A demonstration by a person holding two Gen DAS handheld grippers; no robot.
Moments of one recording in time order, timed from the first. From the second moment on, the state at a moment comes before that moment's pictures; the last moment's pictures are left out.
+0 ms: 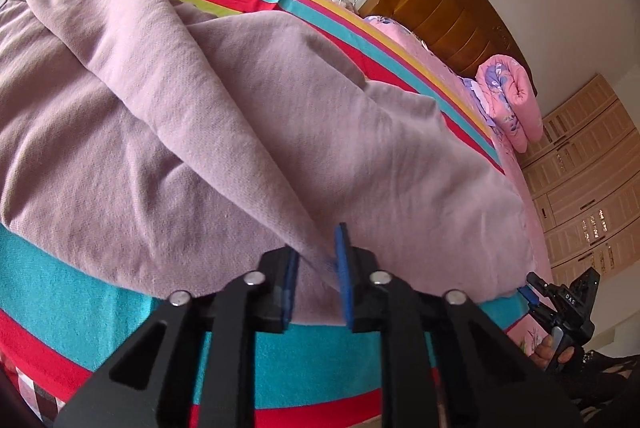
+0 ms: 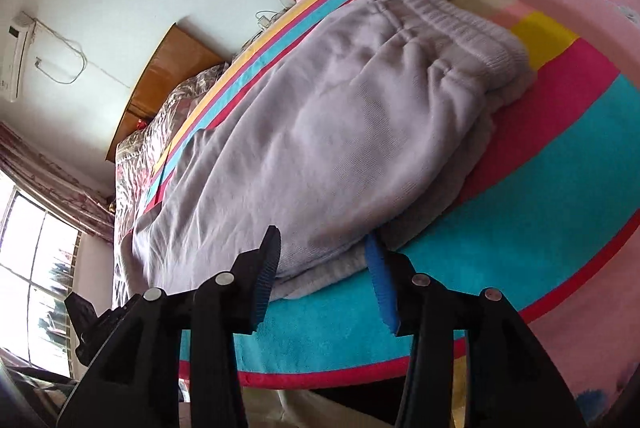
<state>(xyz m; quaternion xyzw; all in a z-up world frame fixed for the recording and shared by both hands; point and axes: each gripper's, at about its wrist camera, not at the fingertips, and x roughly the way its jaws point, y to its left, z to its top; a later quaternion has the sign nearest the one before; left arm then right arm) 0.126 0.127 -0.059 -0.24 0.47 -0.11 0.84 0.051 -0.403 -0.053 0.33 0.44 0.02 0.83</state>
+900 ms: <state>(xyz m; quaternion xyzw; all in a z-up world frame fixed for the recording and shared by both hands) 0.212 0.034 0.055 -0.10 0.40 -0.20 0.89 0.145 -0.346 0.032 0.07 0.41 0.00 0.91</state>
